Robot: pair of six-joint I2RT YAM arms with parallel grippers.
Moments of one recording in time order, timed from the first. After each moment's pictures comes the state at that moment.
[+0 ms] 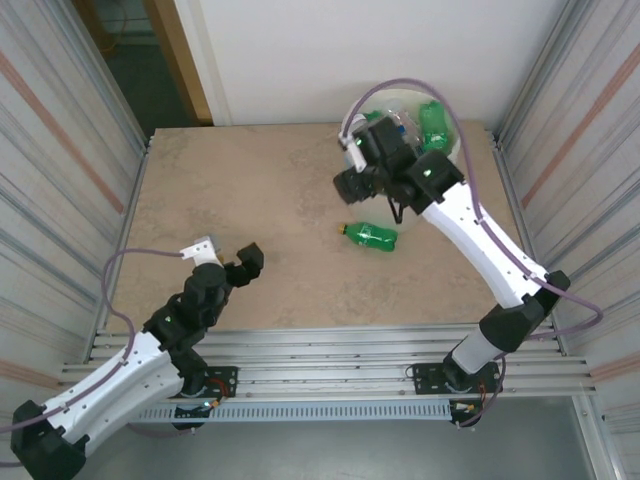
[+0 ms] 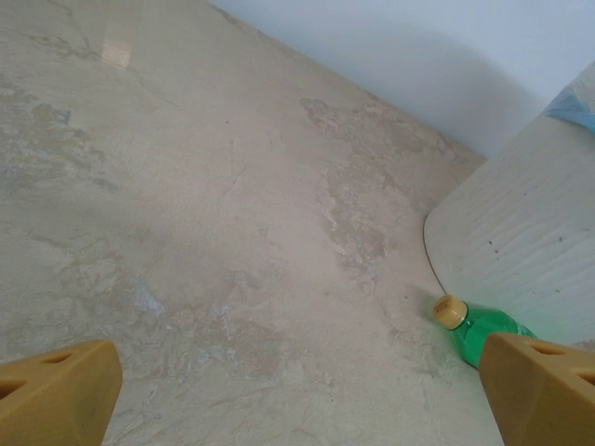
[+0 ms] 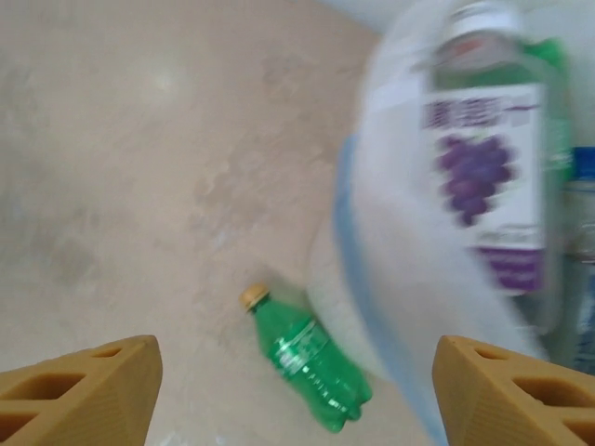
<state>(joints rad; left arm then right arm) -0.71 0.59 0.38 -0.17 -0.50 -0.75 0.73 1.57 1.83 -1.06 0.27 0.01</state>
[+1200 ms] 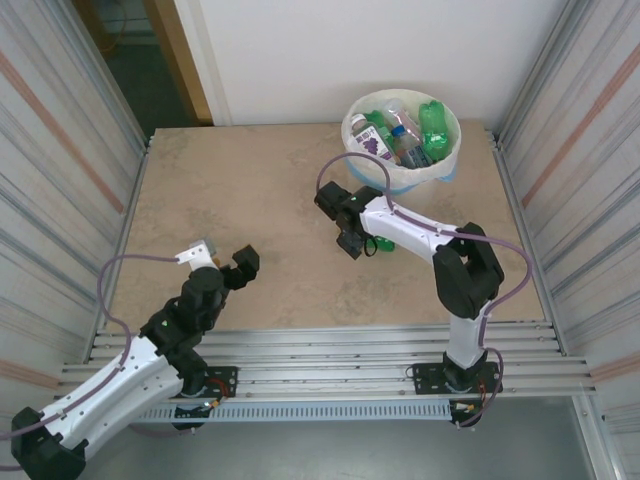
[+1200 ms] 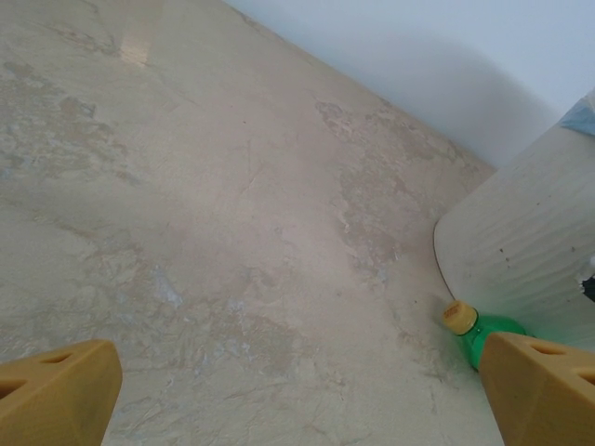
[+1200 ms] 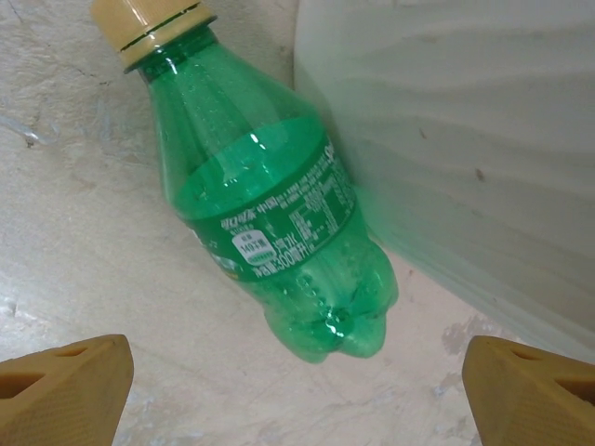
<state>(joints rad) -0.71 0.55 0.36 -0.22 -0.52 -0.78 0.74 1.89 1.49 -1.02 0.53 -0.06</state>
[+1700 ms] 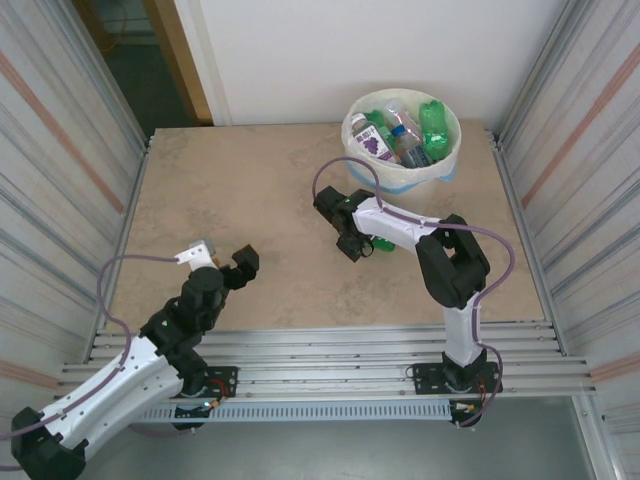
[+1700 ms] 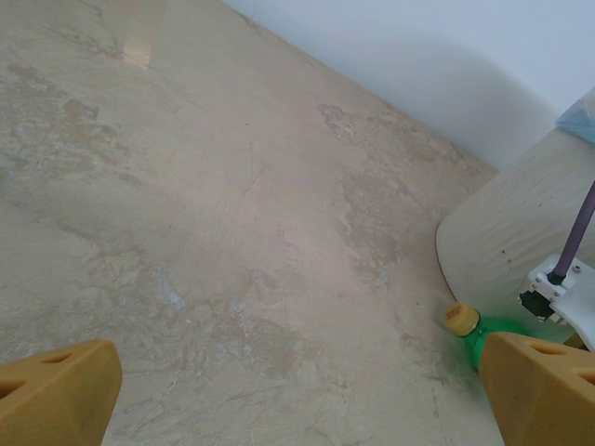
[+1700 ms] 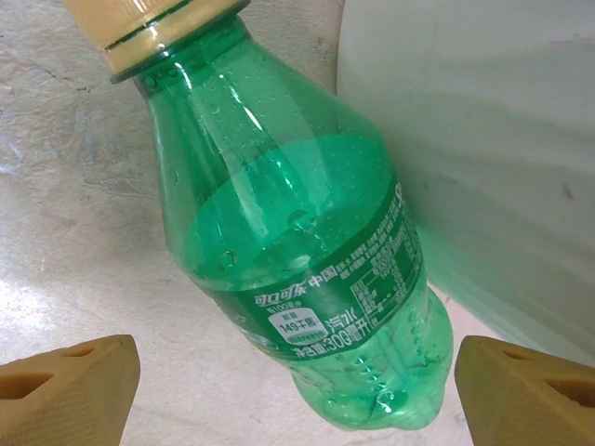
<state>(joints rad) -0.71 0.55 0.36 -0.22 -0.53 -0.78 0.71 1.99 1.49 -0.97 0.52 -0.06</state>
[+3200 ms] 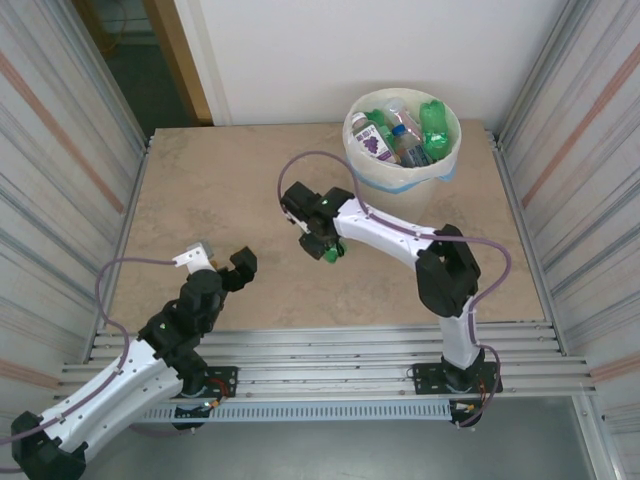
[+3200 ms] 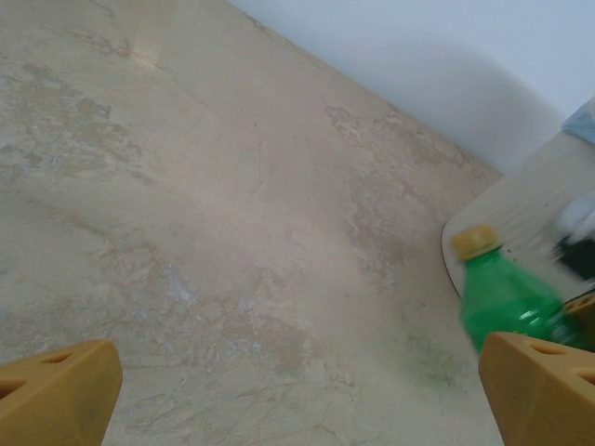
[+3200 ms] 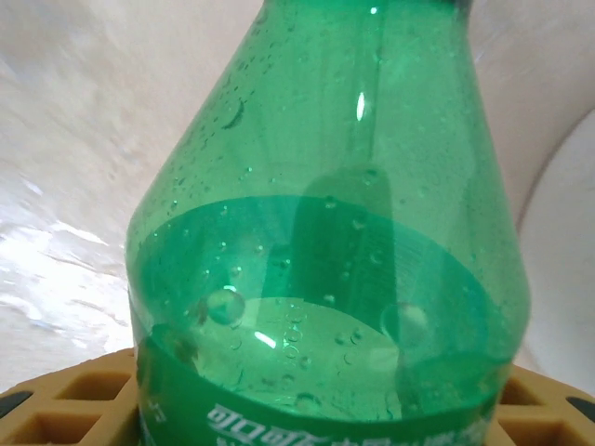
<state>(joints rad) -0.71 0.52 0.35 -0.24 -0.54 -0.79 0.87 1.96 1.72 -1.01 0.26 -0.01</state>
